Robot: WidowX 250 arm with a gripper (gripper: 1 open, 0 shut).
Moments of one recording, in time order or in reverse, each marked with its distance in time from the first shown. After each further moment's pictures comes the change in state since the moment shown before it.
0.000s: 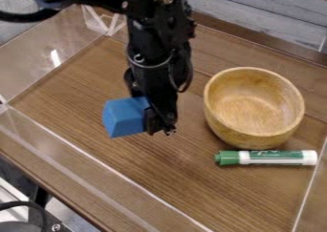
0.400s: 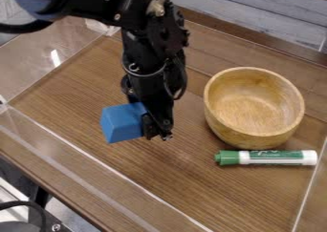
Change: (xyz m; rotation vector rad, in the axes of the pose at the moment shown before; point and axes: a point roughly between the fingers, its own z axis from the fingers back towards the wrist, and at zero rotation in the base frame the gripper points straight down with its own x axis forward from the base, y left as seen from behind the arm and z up) arm -0.004 0.000 -0.007 0.001 -0.018 0.005
